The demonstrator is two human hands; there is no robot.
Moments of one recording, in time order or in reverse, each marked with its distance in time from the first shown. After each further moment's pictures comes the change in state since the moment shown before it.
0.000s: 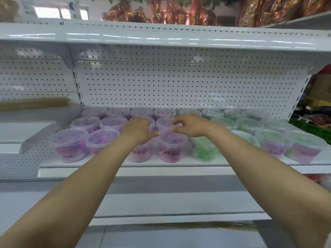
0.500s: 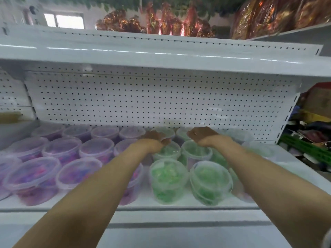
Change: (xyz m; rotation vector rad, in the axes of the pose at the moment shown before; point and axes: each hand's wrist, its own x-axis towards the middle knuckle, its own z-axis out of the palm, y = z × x) left_hand 0.165 0.153 0.057 -0.102 -0.171 0.069; right_hand 0.054 0.219 -0.030 -0.020 -0.058 0.328
